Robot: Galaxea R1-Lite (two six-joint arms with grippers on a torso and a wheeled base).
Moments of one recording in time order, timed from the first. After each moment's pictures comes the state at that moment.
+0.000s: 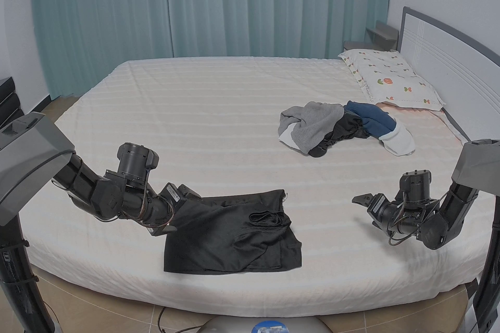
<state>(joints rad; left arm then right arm) -0.26 2.09 -0.95 -0.29 -0.26 -1.02 0.17 2.19 -0.59 -1.00 0.08 0.88</state>
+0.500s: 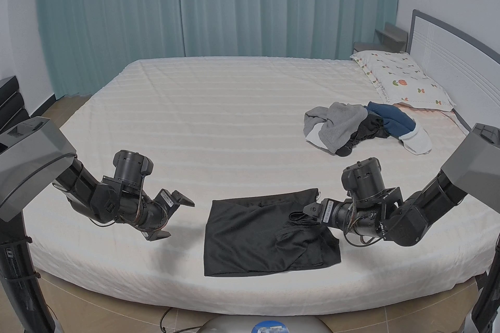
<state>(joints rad) -0.22 2.13 -0.92 -0.31 -0.26 -1.02 0.53 2.09 -0.84 -0.54 -0.18 0.68</state>
